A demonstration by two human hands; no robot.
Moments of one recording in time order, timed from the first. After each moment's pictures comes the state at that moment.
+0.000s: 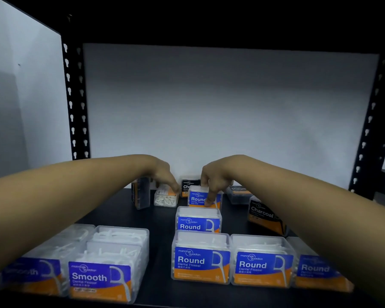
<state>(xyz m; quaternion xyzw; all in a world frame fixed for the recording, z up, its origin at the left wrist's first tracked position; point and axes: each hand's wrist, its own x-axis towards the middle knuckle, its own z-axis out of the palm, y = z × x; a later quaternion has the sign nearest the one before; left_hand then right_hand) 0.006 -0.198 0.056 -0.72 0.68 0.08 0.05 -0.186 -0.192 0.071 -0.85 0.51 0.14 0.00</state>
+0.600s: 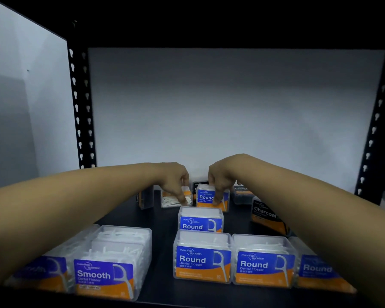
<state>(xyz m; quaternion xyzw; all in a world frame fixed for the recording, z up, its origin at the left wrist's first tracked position) -0.016 -0.184 0.045 -0.62 0.79 -0.01 0.01 -0.189 -0.198 0.070 -0.82 0.54 0.17 0.00</state>
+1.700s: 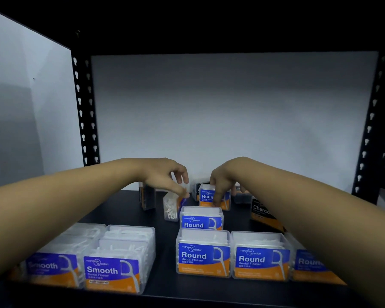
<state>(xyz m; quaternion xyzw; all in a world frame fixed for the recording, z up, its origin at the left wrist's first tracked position) 0.008 -0.130 0.071 -0.57 0.82 0.05 -0.04 -0.193 -0.194 0.065 -0.81 0.56 0.16 0.03</state>
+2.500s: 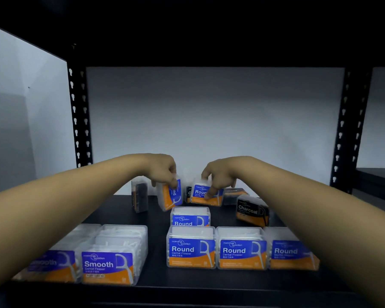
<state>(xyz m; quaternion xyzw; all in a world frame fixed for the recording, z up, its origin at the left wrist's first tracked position) -0.024 -0.117 0.097 -0.64 0.76 0.03 -0.04 -0.227 -0.159 0.090 -0.86 0.51 0.05 0.03</state>
